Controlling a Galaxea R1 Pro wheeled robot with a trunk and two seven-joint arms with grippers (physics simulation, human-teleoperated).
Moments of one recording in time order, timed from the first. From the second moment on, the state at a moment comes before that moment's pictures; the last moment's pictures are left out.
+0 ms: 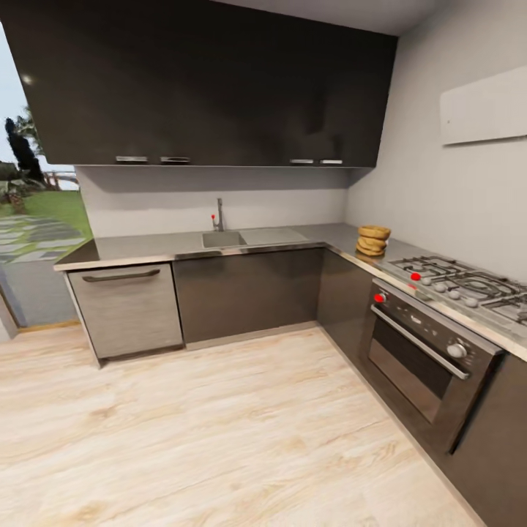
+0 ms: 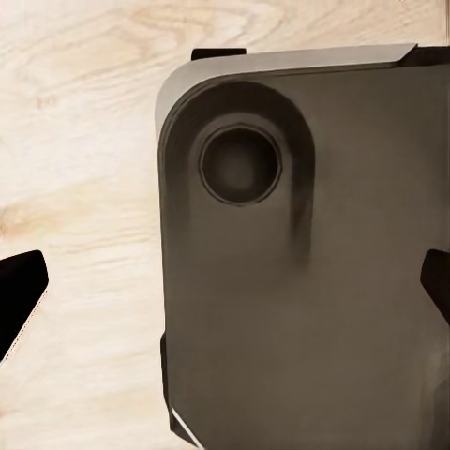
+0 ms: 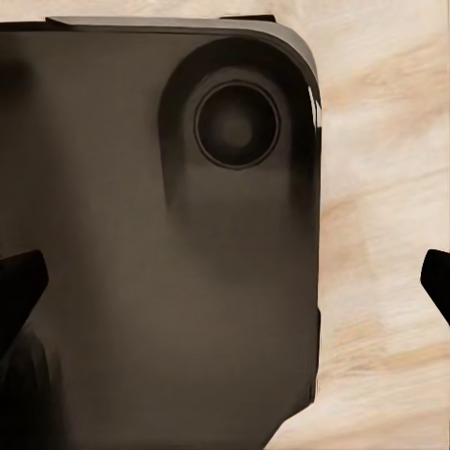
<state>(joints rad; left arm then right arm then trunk) 0.00 0.02 0.00 -0.04 0.00 -0.06 0.00 0.00 -0.01 0.00 0.01 -0.04 -0.08 0.01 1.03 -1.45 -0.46</state>
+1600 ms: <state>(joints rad) 0.00 0.00 0.01 -0.04 0.08 -0.06 0.00 0.00 -0.01 0.00 0.02 -0.04 -0.11 0.01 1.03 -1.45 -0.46</state>
